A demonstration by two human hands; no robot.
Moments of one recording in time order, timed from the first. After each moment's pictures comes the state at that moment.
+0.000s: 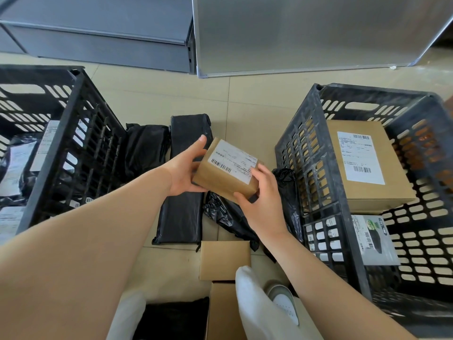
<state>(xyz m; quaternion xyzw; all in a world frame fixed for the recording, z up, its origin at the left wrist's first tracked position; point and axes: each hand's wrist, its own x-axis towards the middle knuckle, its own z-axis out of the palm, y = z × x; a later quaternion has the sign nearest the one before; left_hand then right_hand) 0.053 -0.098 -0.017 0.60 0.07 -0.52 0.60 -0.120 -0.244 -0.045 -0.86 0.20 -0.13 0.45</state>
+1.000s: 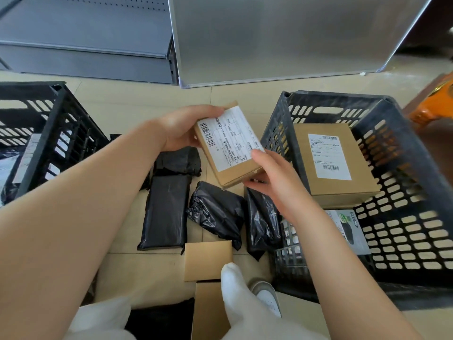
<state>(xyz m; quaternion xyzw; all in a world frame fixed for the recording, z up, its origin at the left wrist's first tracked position) 0.065 -0.162 0.095 0.68 -0.16 -0.46 0.55 -0.132 -0.298 0.073 -0.64 0.30 -0.03 0.71</state>
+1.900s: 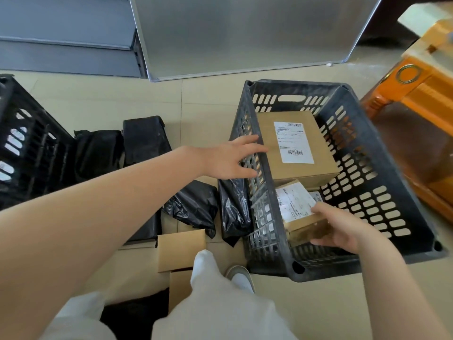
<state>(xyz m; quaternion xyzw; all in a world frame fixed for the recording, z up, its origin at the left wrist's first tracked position) -0.047 -0.248 0.072 0.74 -0.56 -0.35 0.17 -0.300 -0.416 0.050 -0.52 0.61 0.11 0.59</state>
